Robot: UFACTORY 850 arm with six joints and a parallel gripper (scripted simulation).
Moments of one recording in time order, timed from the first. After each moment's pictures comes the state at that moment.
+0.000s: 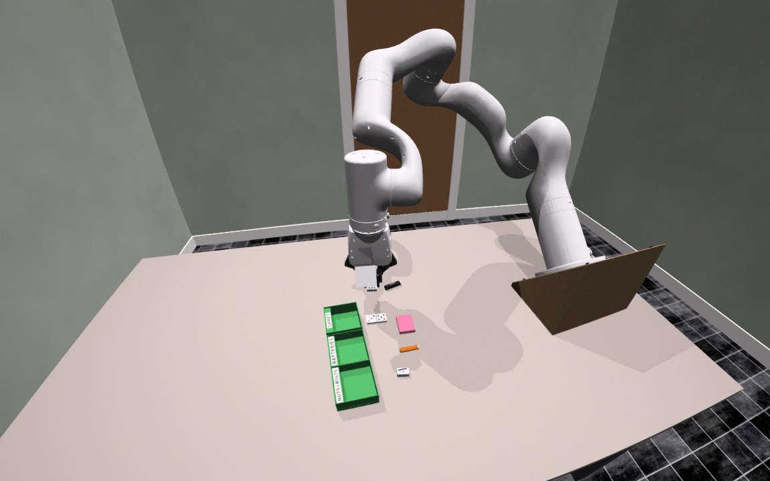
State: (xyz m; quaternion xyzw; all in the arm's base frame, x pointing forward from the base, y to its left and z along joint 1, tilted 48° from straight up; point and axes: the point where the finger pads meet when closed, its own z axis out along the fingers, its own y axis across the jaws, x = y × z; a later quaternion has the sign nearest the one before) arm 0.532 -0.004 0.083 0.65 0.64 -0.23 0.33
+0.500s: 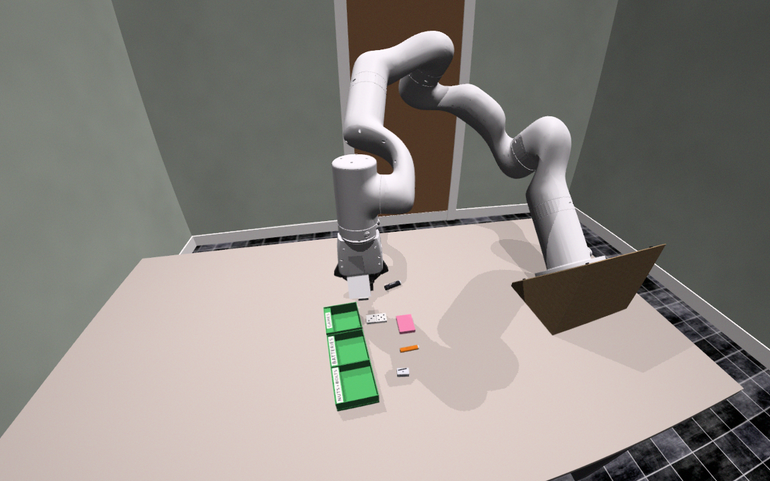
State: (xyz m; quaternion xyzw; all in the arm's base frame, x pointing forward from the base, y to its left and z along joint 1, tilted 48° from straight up) arm 0.557 0.017 0.064 0.63 0.67 -0.24 0.32
